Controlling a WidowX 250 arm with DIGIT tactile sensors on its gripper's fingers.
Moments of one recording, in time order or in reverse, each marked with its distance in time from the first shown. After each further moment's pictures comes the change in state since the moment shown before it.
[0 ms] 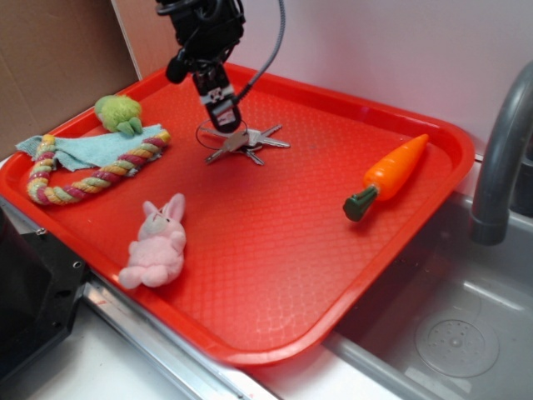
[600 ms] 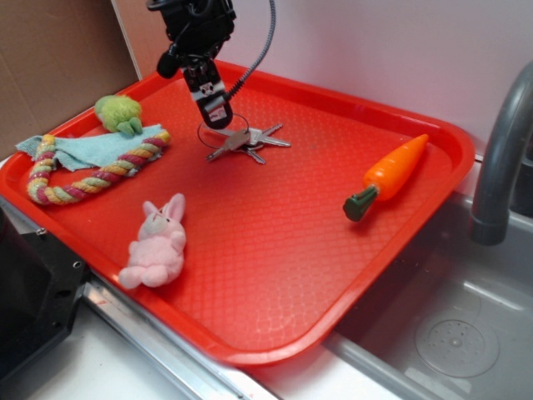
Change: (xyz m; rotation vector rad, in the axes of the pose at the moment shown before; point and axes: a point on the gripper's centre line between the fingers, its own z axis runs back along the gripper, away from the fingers) arm -0.001 0.009 -0.001 -0.007 0.030 0.031
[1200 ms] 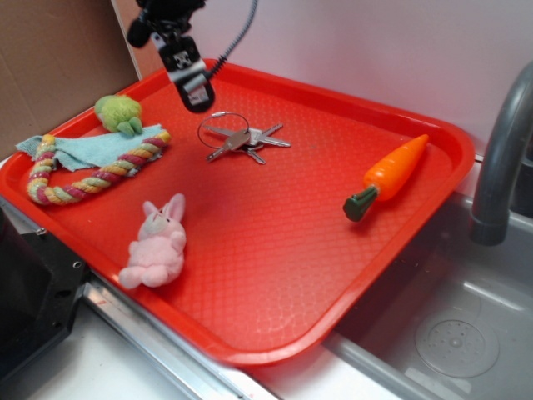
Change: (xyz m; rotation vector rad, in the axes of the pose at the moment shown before) arm -0.009 -0.009 0.018 0.002 0.043 0.048
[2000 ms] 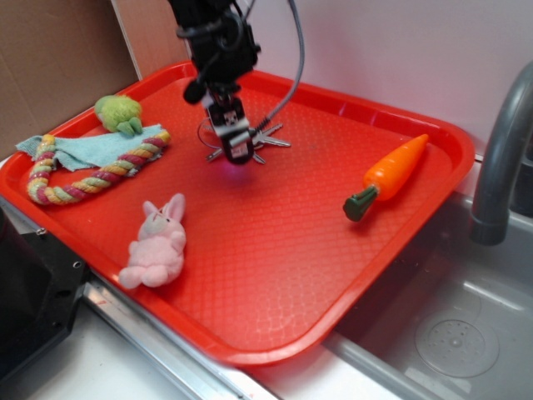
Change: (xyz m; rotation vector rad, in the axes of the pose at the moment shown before) arm 0.020 0.007 -0.057 -0.030 0.057 -0.001
